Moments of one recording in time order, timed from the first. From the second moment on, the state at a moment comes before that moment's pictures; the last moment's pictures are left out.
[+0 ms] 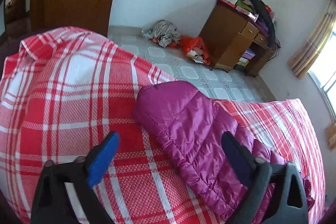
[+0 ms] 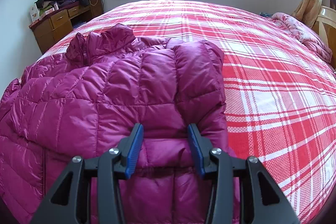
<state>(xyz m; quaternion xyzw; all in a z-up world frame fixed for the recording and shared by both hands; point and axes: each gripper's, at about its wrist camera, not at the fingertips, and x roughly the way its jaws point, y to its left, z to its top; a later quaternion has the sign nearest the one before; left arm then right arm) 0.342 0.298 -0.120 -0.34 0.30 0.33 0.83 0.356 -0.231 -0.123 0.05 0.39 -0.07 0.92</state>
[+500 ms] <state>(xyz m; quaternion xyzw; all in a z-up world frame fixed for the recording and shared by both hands) 0.360 0.295 -0.120 -0.29 0.30 0.29 0.86 0.356 -0.231 -0.124 0.05 0.39 -0.07 0.92</state>
